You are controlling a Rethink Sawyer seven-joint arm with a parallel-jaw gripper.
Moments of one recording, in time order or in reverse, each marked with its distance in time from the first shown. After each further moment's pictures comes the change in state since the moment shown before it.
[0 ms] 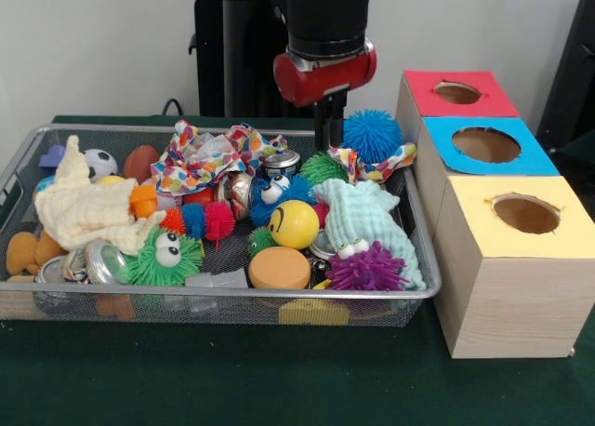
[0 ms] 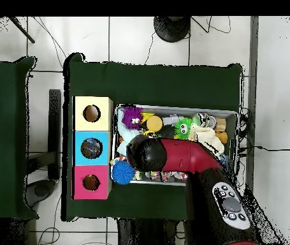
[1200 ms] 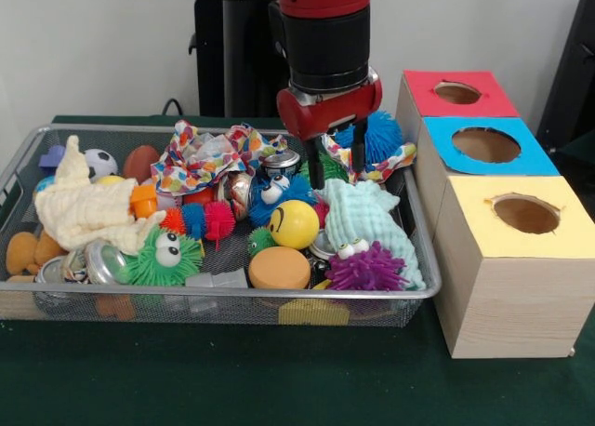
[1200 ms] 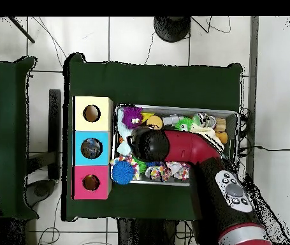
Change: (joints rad) arm -0.047 0.069 0.062 -0.044 -0.001 -0.026 0.000
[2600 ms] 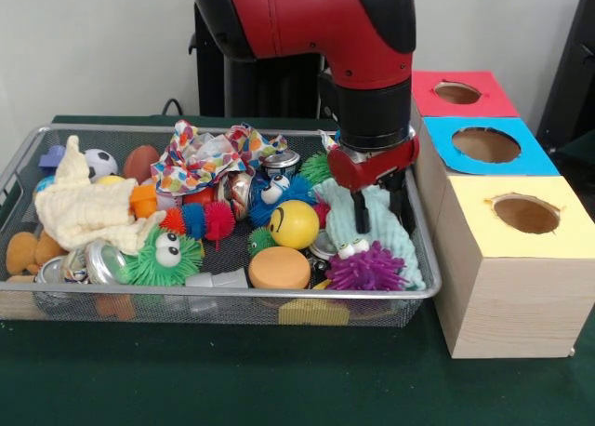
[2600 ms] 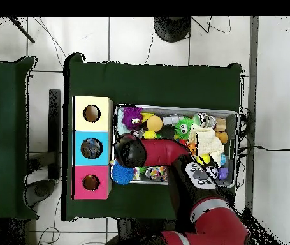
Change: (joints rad) arm 0.109 0.168 -0.048 -0.009 -0.029 -0.205 0.000
